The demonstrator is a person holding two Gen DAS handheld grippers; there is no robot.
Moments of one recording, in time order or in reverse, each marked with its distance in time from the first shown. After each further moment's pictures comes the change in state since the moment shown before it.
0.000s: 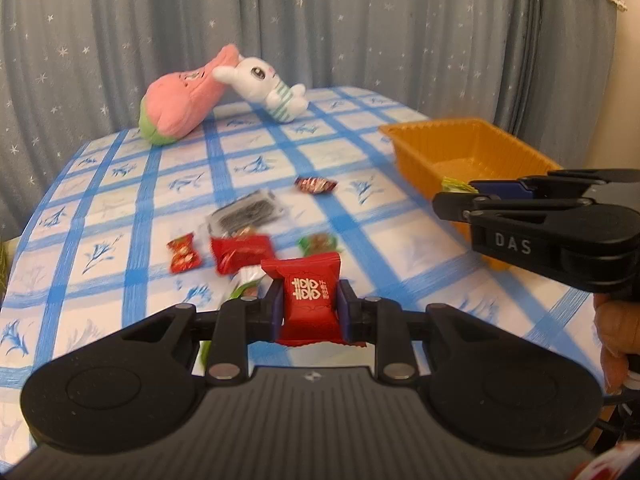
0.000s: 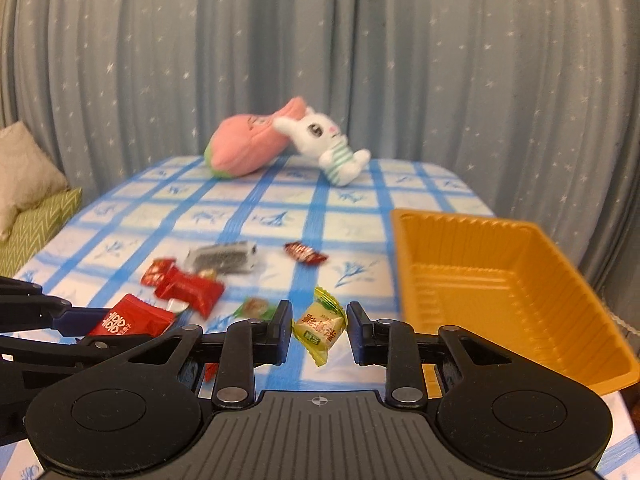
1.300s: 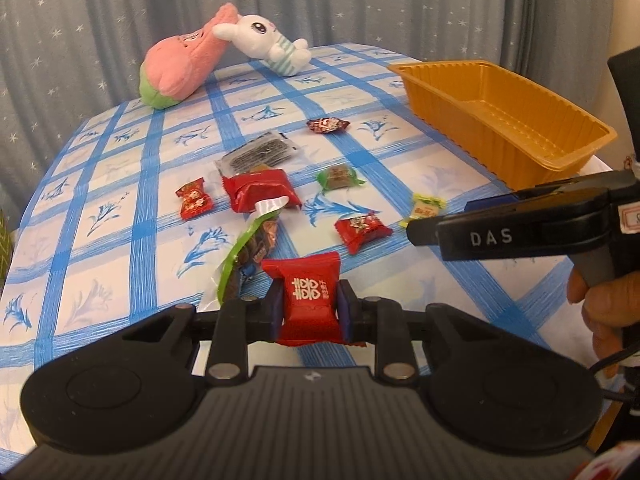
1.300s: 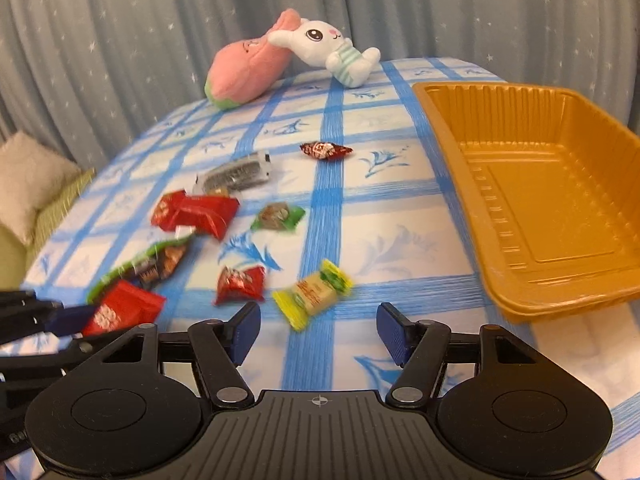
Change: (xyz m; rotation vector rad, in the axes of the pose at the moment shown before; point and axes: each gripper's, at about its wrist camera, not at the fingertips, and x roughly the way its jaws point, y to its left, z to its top) left arm 0.017 0.019 -0.041 0.062 0.103 0.027; right arm 0.049 -0.005 -0.044 0.192 0.224 0.132
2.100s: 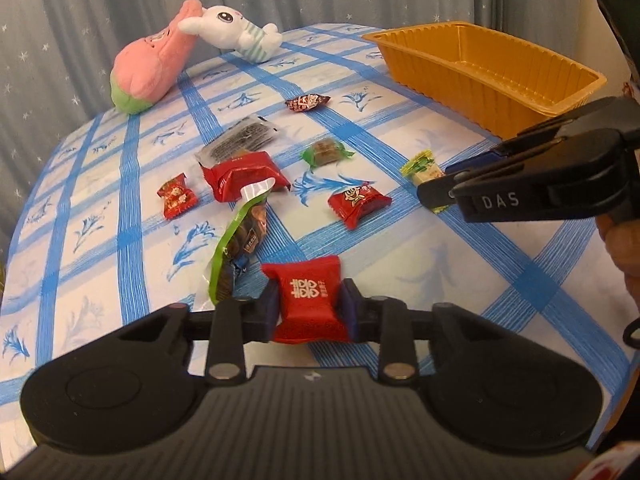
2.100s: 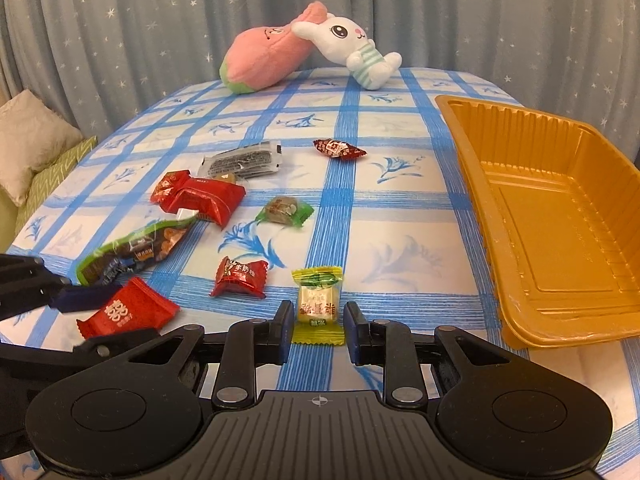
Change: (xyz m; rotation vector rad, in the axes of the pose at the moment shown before) left arm 0.017 -0.002 -0.008 0.138 0.041 -0.021; right arm 0.005 0.013 0.000 -0.130 0.019 -0.031
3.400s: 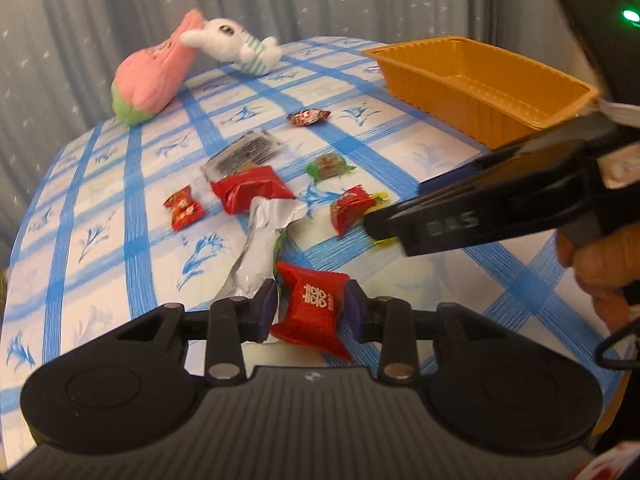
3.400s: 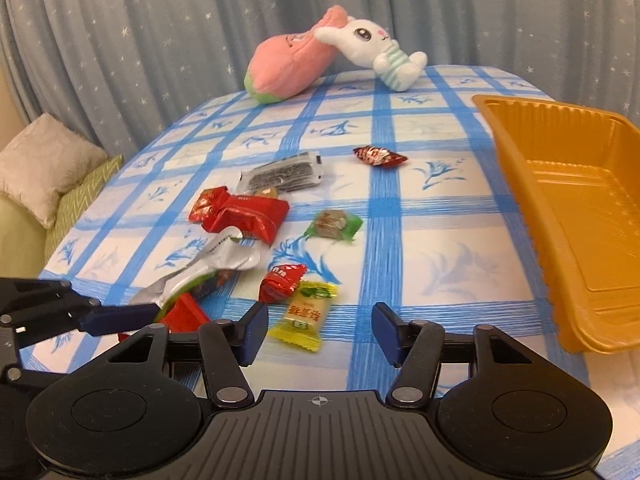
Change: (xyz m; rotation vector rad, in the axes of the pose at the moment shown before) left arm -0.010 0.008 0.001 0.018 -0.048 -0.022; right arm 0.009 0.016 0.010 0.051 -0.004 0.101
